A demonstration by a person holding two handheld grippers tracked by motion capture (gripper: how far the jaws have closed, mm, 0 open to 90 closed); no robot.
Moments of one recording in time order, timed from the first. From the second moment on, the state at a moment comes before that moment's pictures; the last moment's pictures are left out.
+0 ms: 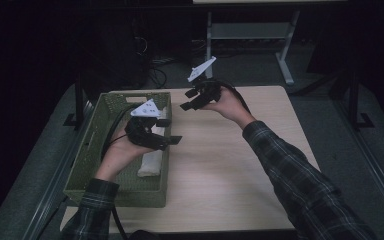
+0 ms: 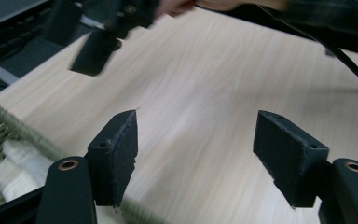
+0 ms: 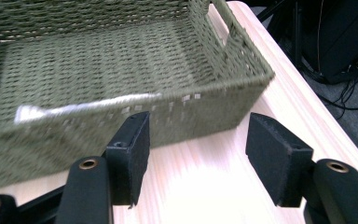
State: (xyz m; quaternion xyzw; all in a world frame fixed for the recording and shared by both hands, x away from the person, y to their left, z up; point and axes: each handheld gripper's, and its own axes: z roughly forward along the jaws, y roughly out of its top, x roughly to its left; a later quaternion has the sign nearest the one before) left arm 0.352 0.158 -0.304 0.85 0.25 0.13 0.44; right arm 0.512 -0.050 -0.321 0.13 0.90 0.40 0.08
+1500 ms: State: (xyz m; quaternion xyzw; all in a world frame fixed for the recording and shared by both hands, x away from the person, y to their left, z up) left arm 0.323 0.024 -0.447 0.89 0.27 0.11 0.36; right arm 0.385 -0.252 -0.465 0.27 0.87 0.40 0.09
